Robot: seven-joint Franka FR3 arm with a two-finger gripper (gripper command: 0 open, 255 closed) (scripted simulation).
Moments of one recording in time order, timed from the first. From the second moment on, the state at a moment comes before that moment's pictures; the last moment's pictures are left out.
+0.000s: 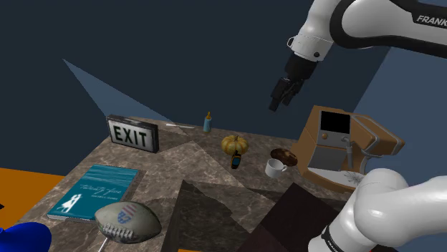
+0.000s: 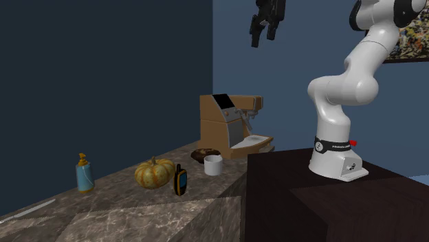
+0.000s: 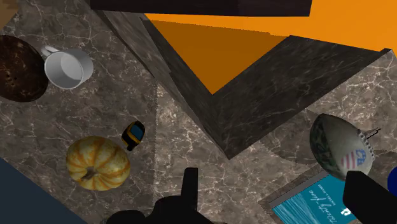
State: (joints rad) arm -0.01 -0.75 0.06 -2.26 0.07 1.66 0.02
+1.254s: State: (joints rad) arm -0.16 -0.35 0.20 -2.43 -0.11 2.21 0.33
